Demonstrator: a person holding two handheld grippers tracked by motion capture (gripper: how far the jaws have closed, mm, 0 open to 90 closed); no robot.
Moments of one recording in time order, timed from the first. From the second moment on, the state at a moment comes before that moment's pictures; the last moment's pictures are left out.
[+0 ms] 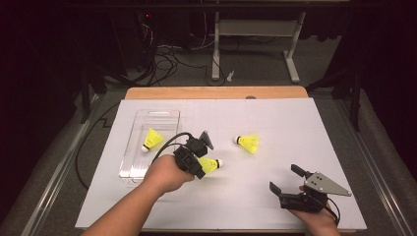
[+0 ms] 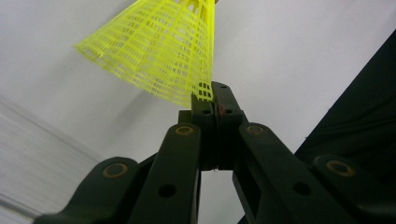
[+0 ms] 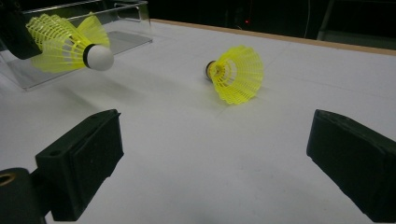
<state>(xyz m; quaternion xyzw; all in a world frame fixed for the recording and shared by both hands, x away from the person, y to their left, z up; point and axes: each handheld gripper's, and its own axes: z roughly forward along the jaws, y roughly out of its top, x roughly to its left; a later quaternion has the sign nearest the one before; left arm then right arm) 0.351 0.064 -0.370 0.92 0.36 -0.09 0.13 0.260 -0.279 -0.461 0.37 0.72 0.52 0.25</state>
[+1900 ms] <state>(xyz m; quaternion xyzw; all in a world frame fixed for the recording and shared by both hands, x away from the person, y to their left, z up) 0.374 0.135 -0.300 0.89 0.44 -0.04 0.15 0.259 -0.279 -0.461 0.37 0.72 0.52 0.25</state>
